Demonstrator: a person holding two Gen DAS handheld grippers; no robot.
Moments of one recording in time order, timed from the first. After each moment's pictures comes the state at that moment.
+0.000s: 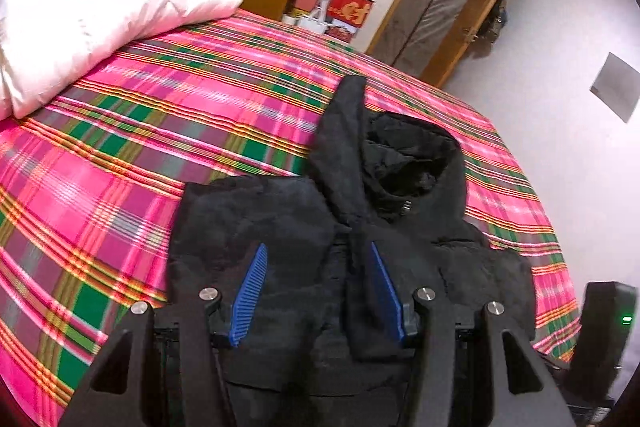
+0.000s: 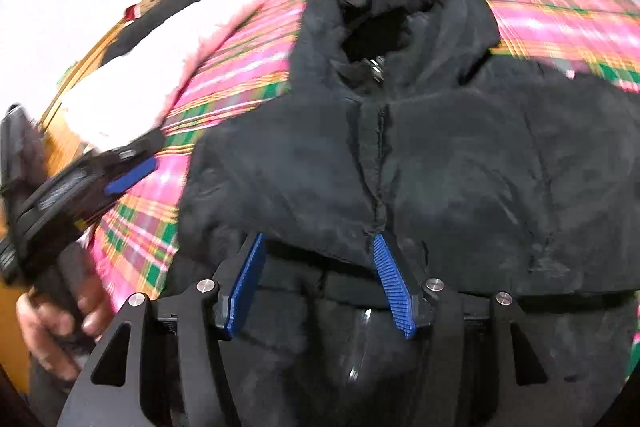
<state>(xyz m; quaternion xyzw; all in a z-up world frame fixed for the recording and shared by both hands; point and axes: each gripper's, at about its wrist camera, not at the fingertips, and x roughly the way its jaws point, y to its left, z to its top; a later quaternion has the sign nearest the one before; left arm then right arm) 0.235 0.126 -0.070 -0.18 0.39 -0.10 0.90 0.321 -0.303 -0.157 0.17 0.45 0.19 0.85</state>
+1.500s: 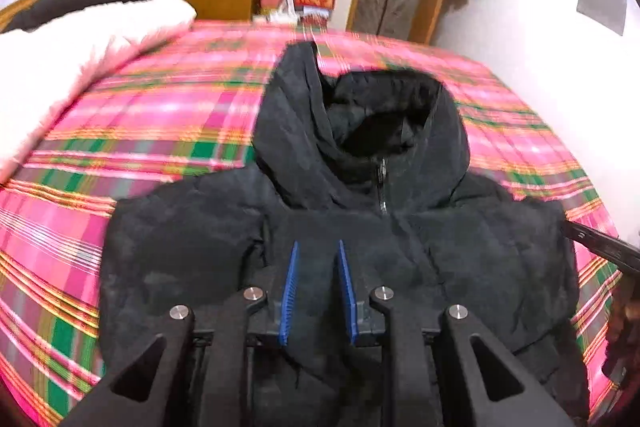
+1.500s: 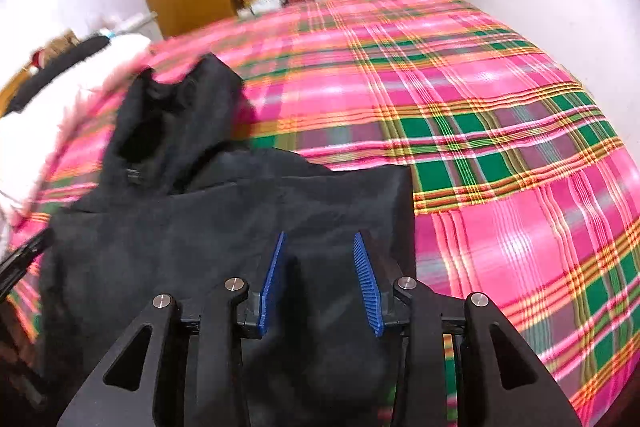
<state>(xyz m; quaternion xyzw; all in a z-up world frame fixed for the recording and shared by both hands) 0.280 0.035 -0.104 -0.05 0.41 -0.10 0.91 0.365 -0.490 -0.195 0.11 0.44 -0.04 0.89</state>
